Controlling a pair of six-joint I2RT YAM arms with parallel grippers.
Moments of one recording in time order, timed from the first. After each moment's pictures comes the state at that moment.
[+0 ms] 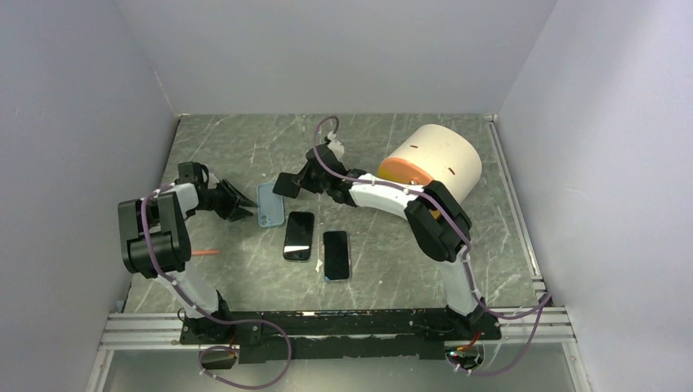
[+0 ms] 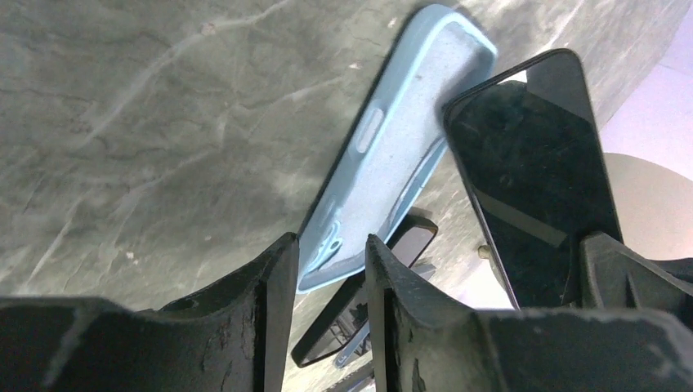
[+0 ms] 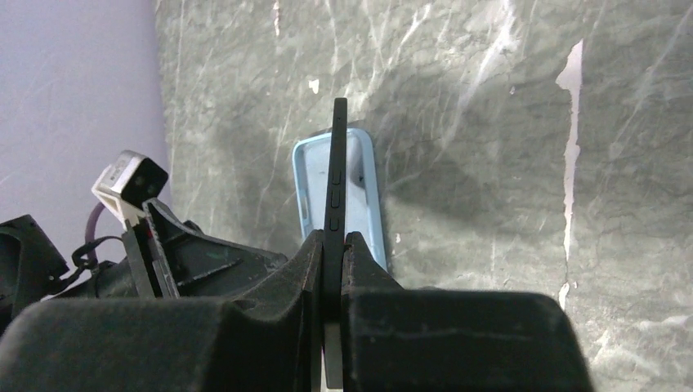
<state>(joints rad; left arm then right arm) 0.24 1.71 0.91 -0.34 0.61 -0.64 0.82 2.08 1.52 0.00 0.12 1.07</state>
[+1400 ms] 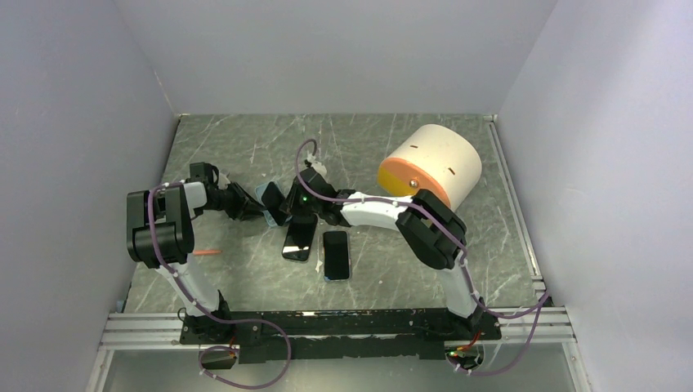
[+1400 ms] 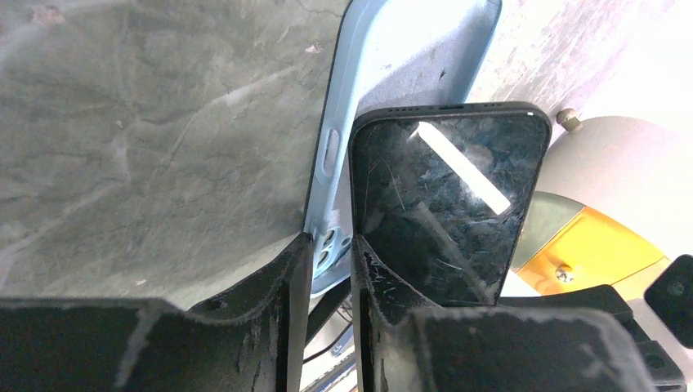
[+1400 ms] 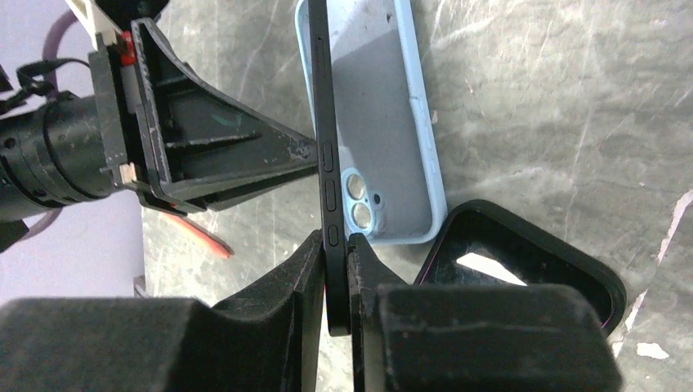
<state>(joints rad) 0.18 1.80 0.92 -0.30 0.68 -0.65 0.94 2.08 1.41 0.08 0.05 0.99</state>
